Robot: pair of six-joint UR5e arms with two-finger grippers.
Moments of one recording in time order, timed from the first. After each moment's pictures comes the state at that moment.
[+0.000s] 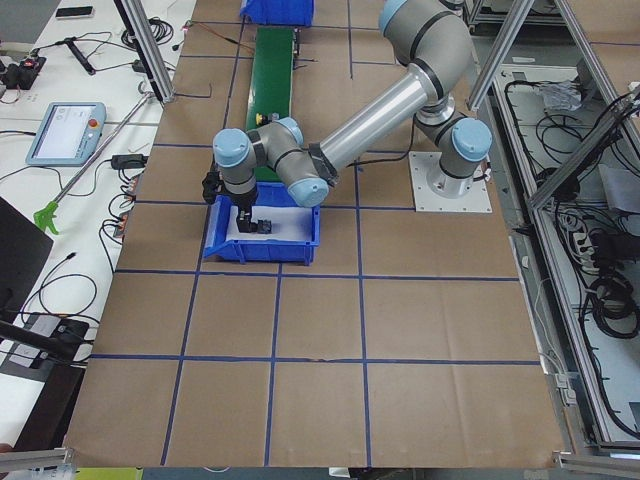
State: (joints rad) left arm -1.03 -2.11 -1.51 -1.11 1.55 0.56; right arm 1.61 -1.70 1.74 -1.57 -1.56 0.08
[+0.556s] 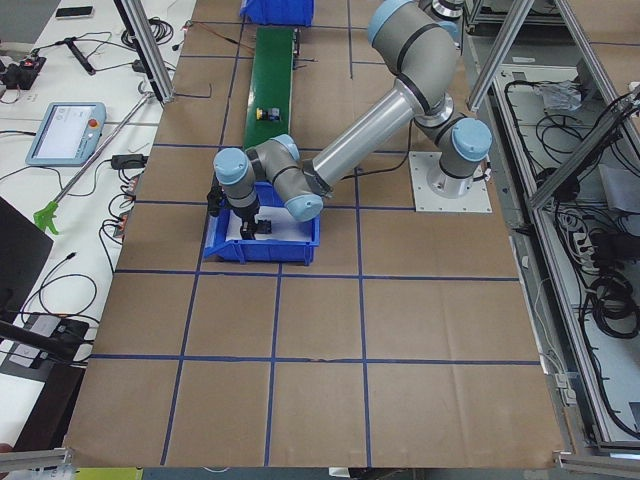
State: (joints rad) left arm -1.04 -2.16 -1.56 -1.03 1.55 0.55; right arm 1.61 -1.70 1.75 -1.58 -1.56 0.08
